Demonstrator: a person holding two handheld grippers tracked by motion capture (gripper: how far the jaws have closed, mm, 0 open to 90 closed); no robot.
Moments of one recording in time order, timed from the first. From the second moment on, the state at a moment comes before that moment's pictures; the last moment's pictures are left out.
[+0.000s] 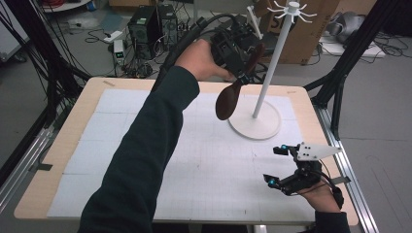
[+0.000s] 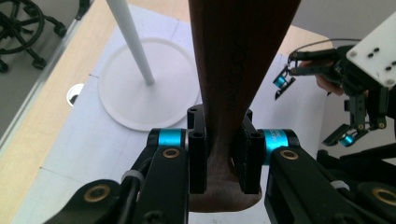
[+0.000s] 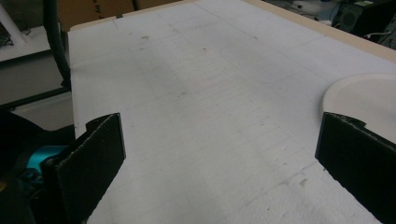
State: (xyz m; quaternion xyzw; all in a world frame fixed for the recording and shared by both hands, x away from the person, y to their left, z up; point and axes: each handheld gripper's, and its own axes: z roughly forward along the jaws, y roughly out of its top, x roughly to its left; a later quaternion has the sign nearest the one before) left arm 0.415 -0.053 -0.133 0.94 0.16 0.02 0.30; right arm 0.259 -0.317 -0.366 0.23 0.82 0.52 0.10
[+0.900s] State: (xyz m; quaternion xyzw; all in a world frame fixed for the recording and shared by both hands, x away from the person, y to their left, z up) left arm 0.409 -0.061 -0.087 0.95 0.18 0.04 0.27; right arm 0.263 -0.313 -0.364 0.22 0.82 0.53 0.10
